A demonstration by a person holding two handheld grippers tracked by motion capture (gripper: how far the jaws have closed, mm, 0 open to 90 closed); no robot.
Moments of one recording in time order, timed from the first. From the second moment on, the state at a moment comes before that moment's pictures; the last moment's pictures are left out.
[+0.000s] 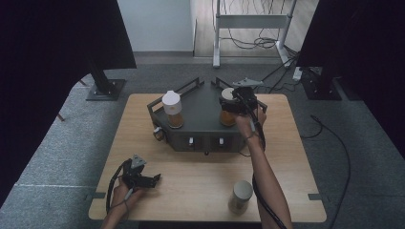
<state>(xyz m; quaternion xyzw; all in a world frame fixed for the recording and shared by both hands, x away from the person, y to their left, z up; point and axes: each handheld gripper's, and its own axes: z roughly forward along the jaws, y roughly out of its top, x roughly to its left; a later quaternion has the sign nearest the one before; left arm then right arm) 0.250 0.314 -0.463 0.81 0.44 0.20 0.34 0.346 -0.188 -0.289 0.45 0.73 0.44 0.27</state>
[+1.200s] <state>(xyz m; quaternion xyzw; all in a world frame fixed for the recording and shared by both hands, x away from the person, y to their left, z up) 0.250 0.315 -0.463 0.81 0.44 0.19 0.34 0.360 -0.148 -0.287 0.40 0.76 0.45 0.25</state>
